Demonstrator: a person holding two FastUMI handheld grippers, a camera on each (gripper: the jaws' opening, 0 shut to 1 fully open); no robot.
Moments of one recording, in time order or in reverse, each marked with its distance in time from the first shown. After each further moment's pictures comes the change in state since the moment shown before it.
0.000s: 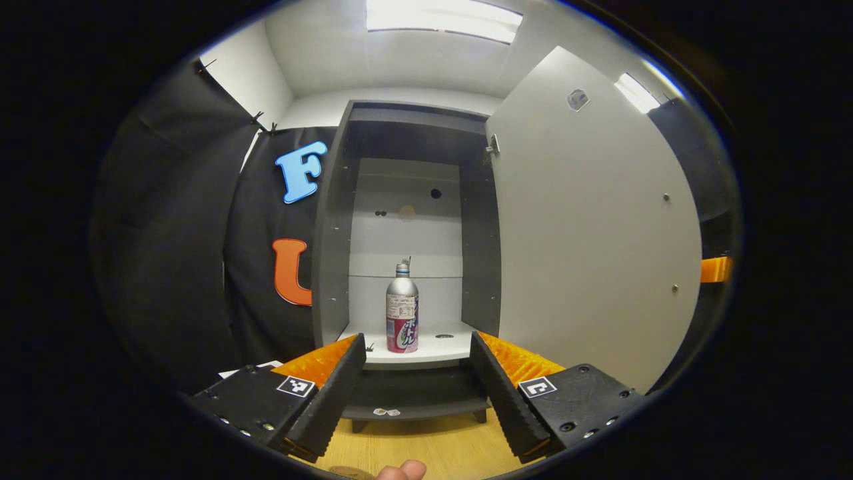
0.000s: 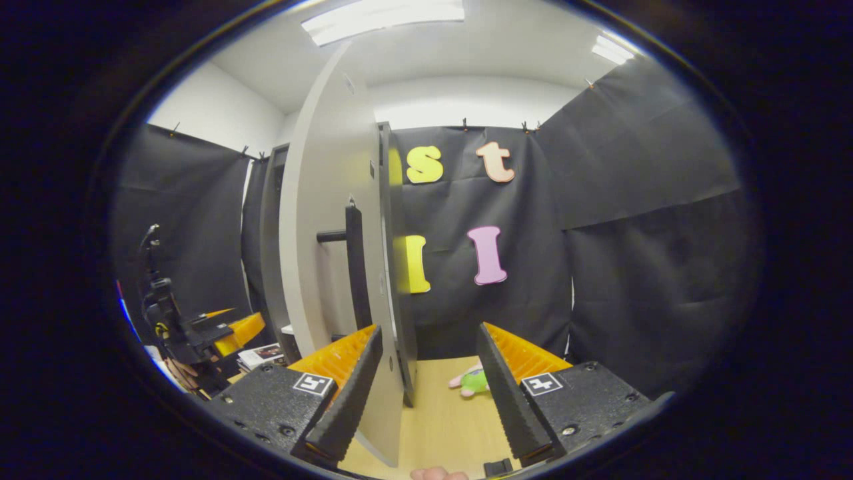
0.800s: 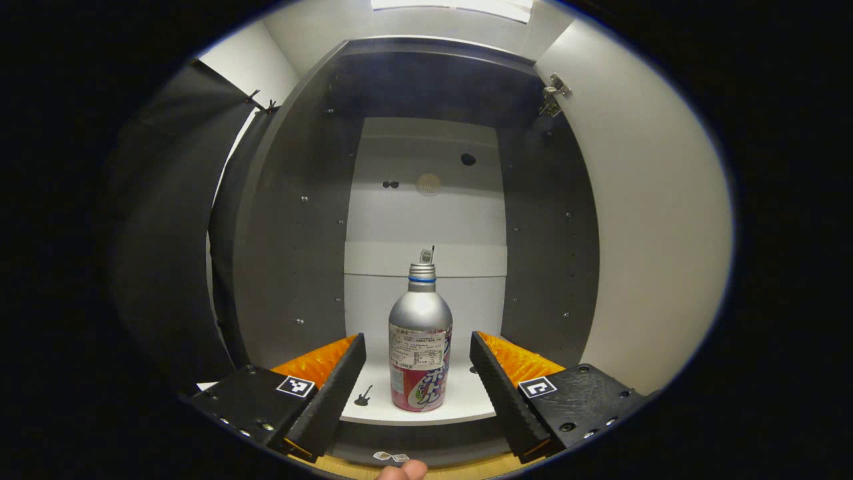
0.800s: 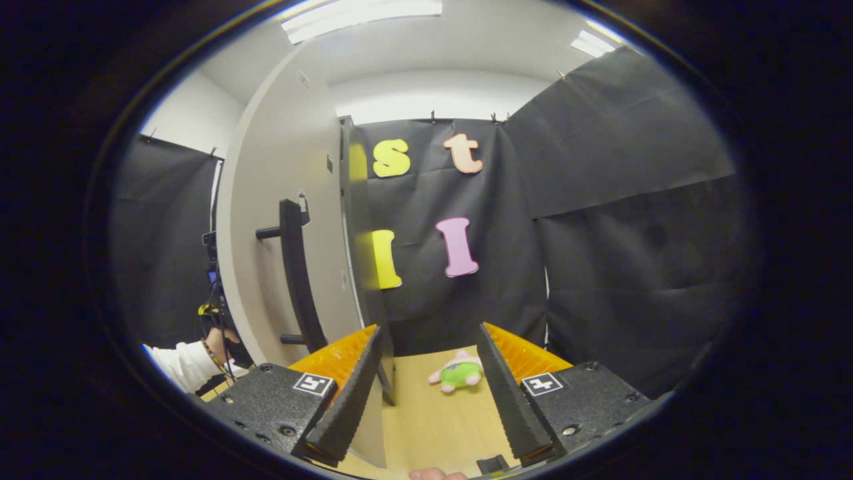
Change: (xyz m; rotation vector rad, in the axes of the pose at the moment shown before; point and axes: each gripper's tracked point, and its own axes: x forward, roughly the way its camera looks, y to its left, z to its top) left arm 0.180 0.037 -0.037 0.003 0.085 0.087; right arm 0.009 -0.047 -0.009 0.048 0.040 -0.149
